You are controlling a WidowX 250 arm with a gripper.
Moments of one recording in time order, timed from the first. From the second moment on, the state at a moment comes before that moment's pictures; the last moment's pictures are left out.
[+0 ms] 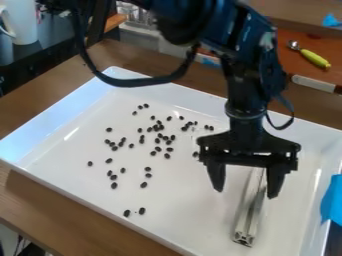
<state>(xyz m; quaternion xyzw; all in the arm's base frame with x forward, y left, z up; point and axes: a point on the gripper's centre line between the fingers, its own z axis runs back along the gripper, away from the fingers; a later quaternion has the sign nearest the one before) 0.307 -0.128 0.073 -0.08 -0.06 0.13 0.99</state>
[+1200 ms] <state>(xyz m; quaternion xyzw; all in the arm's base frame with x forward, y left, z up) 0.350 -0.116 0.063 -0.10 -0.06 0.12 0.99</state>
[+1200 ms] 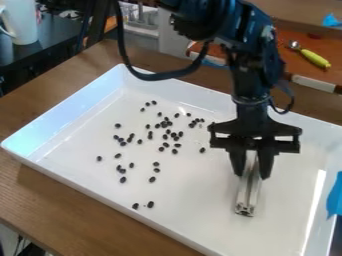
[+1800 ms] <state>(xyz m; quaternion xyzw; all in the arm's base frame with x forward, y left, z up) 0.350 -0.109 0.091 -0.16 -0.07 0.08 0.98</state>
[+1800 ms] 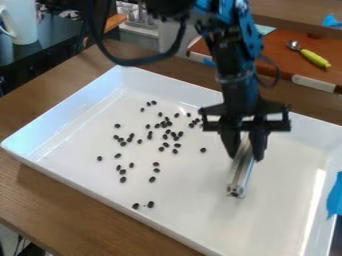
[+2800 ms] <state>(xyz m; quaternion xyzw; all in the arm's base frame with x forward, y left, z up) 0.372 -0.130 0.065 -0.13 -0.07 0.10 0.98</state>
